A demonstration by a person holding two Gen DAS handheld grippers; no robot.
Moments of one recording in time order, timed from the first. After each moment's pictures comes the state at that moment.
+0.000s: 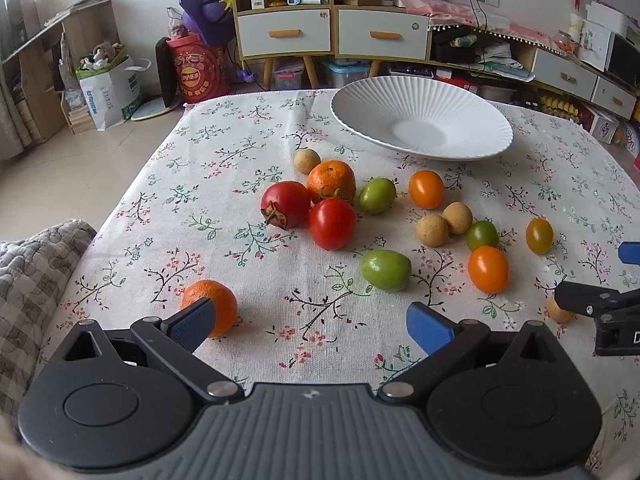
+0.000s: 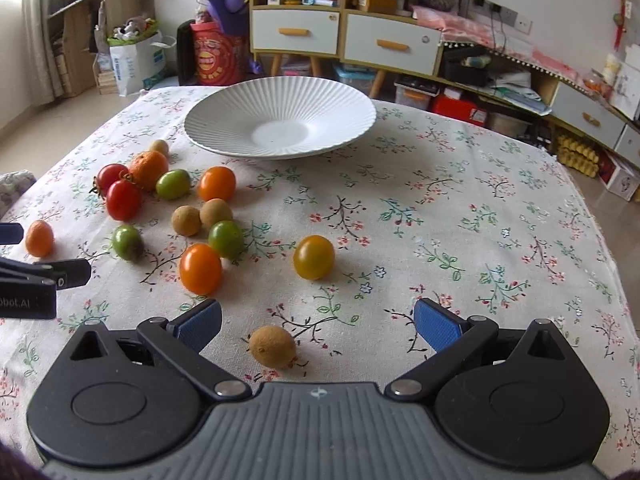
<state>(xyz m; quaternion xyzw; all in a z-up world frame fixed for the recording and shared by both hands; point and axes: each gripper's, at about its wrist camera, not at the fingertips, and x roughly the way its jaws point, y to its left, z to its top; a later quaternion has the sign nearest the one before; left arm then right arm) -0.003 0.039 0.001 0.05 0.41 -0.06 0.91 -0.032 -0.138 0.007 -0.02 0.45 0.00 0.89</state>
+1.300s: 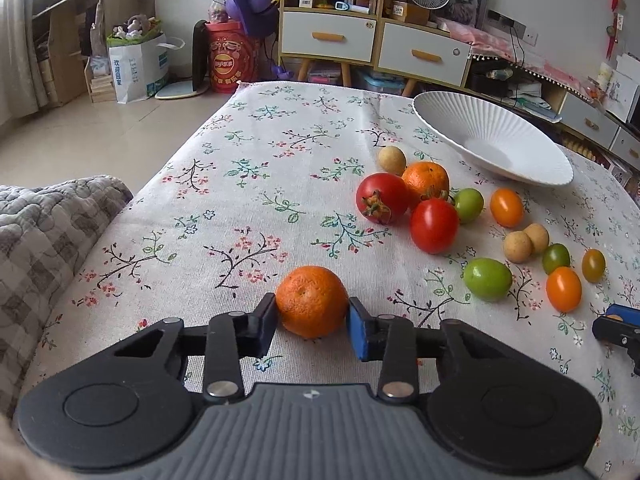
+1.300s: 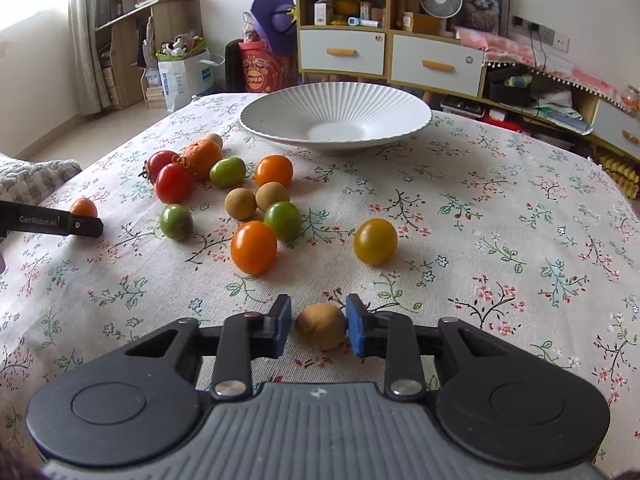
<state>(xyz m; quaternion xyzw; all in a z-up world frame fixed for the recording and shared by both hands) 0.008 0.108 -0.026 -0.02 0.40 -0.03 0.92 -0.044 -0.132 -0.015 0.00 0.41 0.07 0.91</state>
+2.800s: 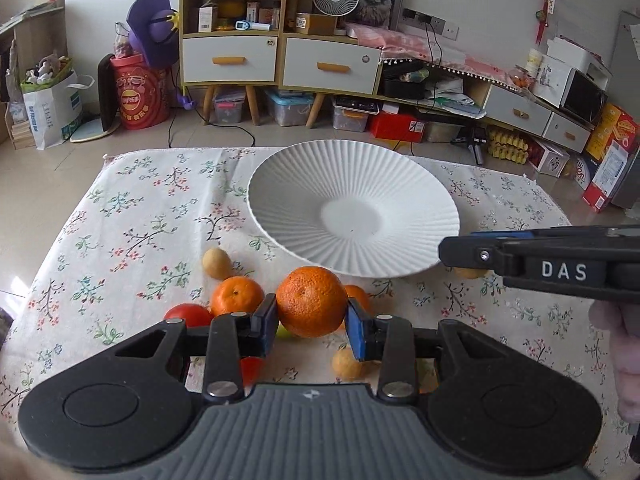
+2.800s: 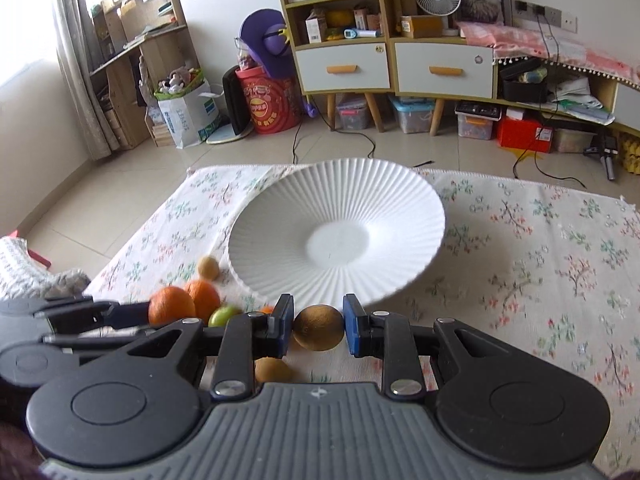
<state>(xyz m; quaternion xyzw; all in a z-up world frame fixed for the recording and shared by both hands) 0.070 0.009 0.020 0.00 0.38 -0.15 0.91 0.068 -0.151 0.035 0.08 0.41 0.10 0.90</state>
